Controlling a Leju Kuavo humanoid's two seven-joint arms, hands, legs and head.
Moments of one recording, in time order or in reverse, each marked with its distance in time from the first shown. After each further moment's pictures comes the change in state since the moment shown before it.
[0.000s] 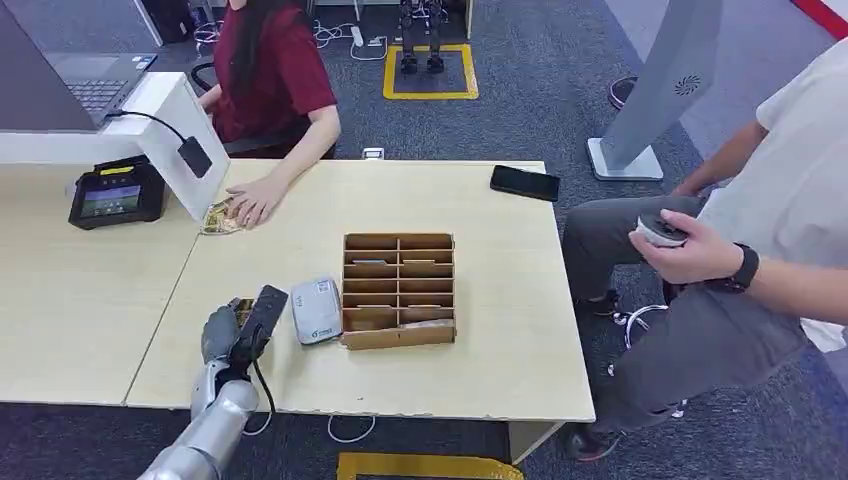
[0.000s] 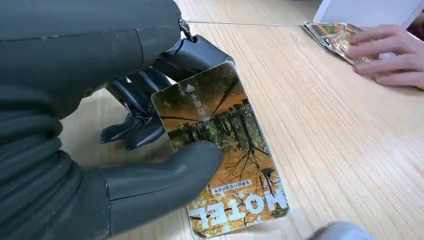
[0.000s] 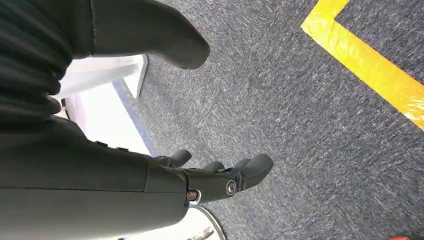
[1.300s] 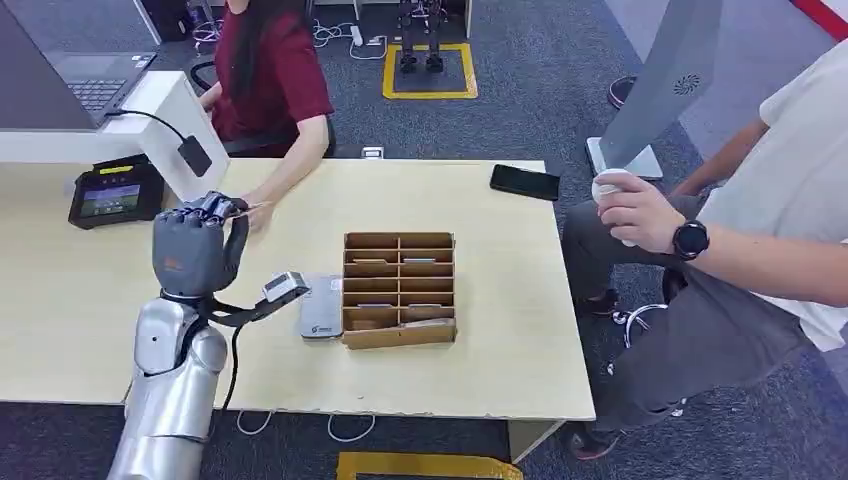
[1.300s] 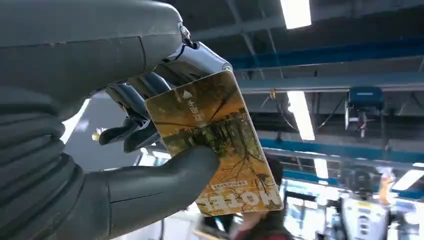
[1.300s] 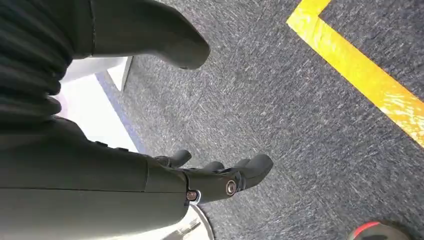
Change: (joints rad) left arm 0.039 -0.024 0.094 -0.683 -0.715 0.207 -0.388; right arm -0.001 -0.015 0.017 0.000 0.000 -0.004 -0.072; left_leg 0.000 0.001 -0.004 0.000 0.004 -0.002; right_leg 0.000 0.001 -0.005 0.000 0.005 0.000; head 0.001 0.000
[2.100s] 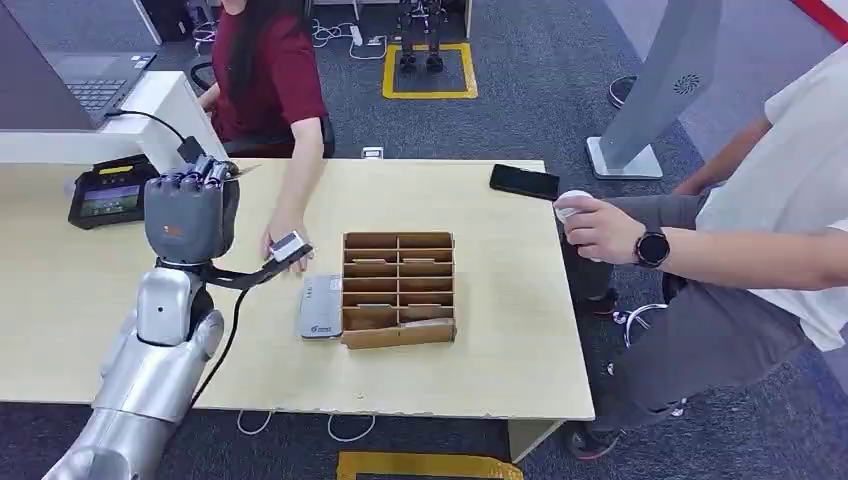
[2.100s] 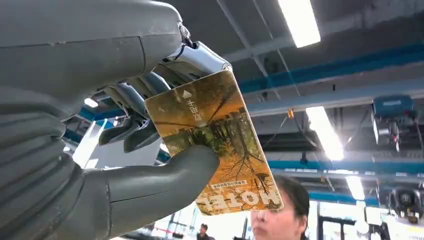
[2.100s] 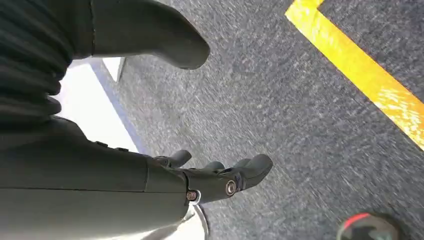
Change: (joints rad) left arm -0.113 0.210 -0.366 0.045 -0.091 0.000 0.498; right arm -0.008 -0.013 0.070 -0.004 -0.033 0.000 -0.008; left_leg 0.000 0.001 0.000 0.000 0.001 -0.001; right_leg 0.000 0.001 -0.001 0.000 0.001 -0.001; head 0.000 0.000
